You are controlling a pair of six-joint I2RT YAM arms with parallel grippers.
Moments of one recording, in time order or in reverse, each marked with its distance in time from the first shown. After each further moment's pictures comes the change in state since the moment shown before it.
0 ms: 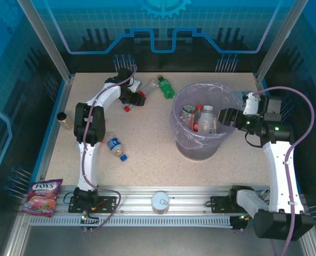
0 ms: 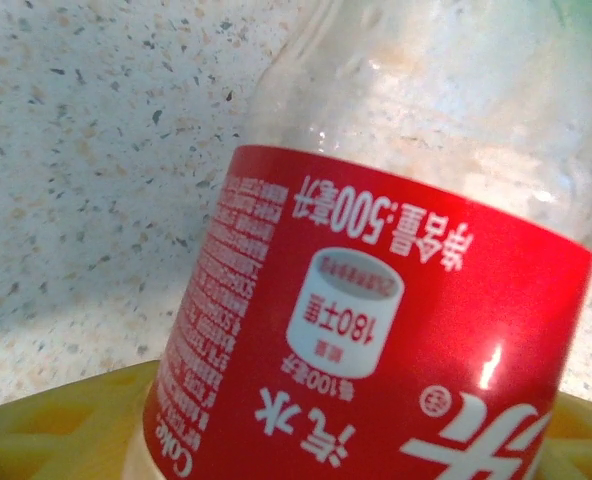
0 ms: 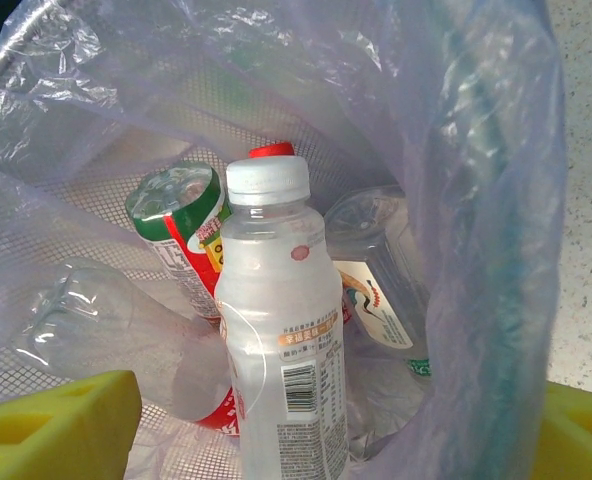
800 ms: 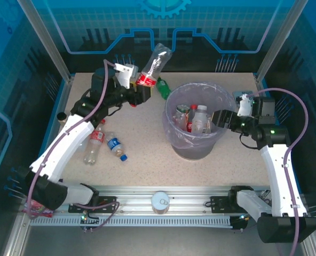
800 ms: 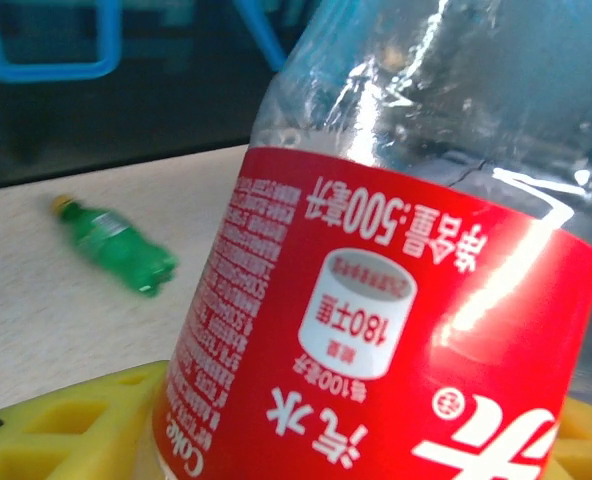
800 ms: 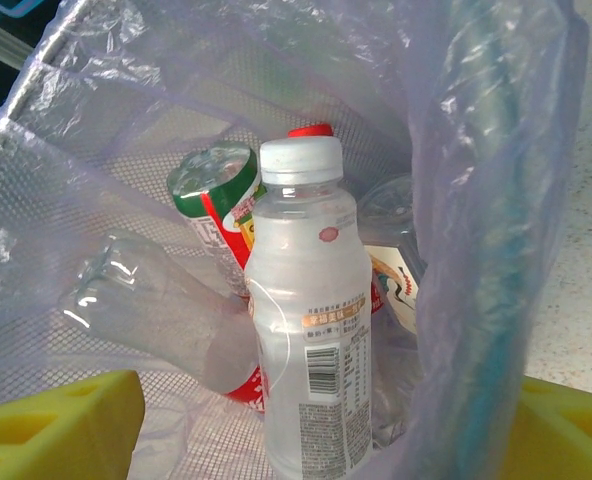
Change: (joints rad) left arm -0.240 -0.953 -0.507 0.339 0.124 -0.296; right arm 0.102 -0.030 -0.037 0.054 -0.037 0.090
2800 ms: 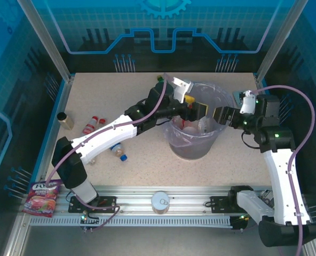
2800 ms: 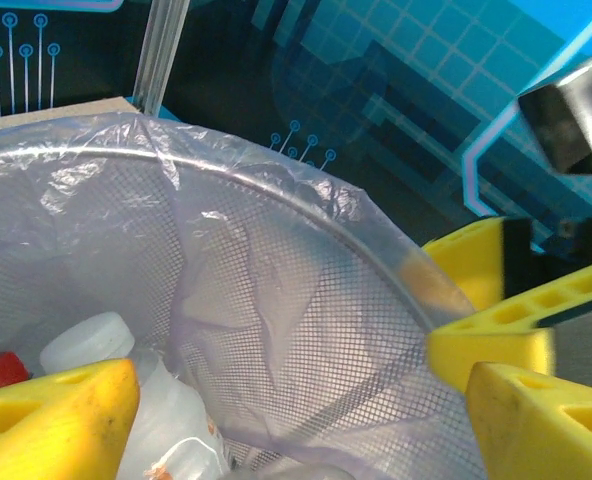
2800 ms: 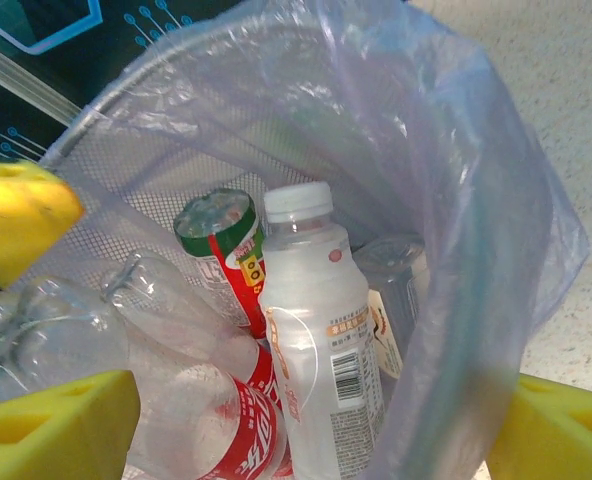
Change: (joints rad) left arm -0.412 0.344 0.105 0.313 -0.090 -0.163; right arm 0.020 -0.038 0.076 0.002 0.088 -0.016
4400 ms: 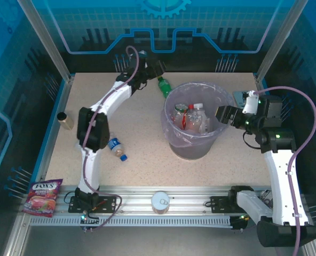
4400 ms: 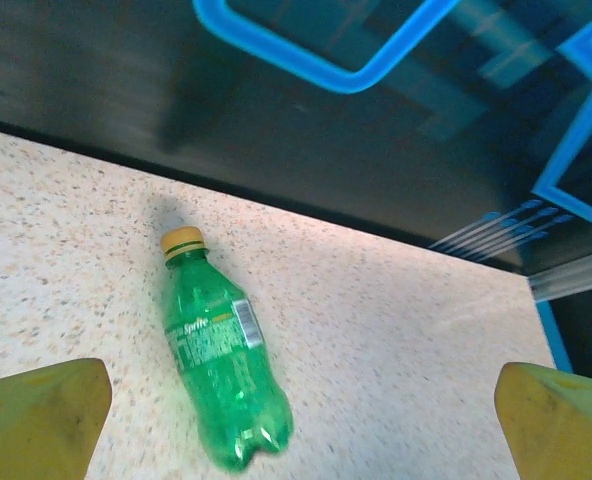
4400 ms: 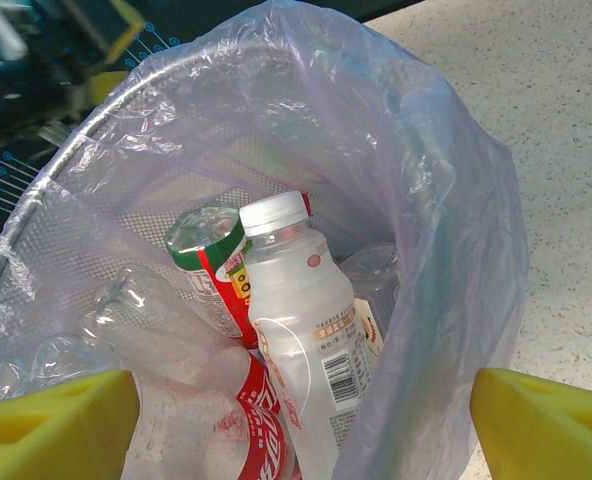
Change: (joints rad) left arm 0.491 0.576 0.527 -0.173 -0.209 -0.258; right arm -0.035 -0.005 -0.017 0.012 -0.007 0.027
